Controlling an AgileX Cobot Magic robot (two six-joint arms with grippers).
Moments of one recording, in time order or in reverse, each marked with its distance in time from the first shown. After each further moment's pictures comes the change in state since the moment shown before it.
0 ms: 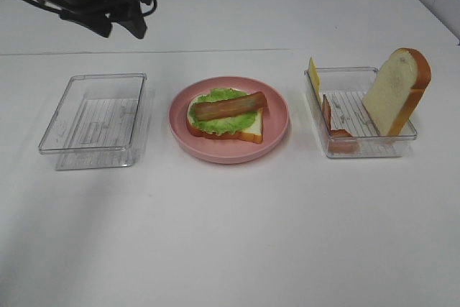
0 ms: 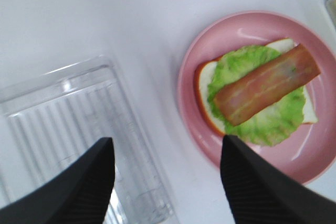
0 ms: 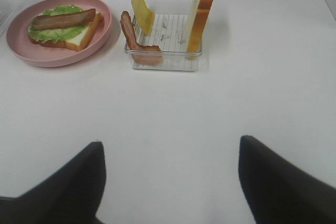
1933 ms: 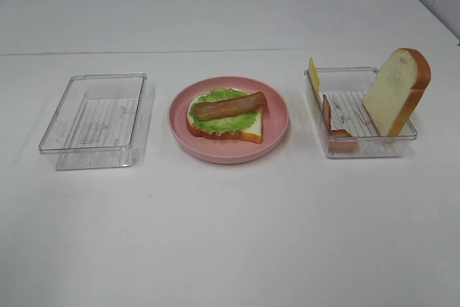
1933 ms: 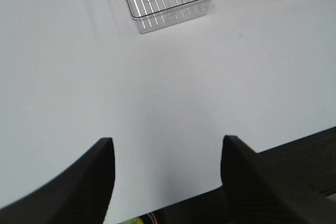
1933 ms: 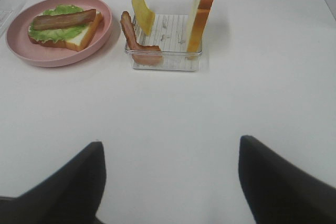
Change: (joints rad) left arm 0.000 -1.455 1.030 0.189 0.209 -0.083; right arm 0.000 0.000 0.000 0.000 0.000 0.000
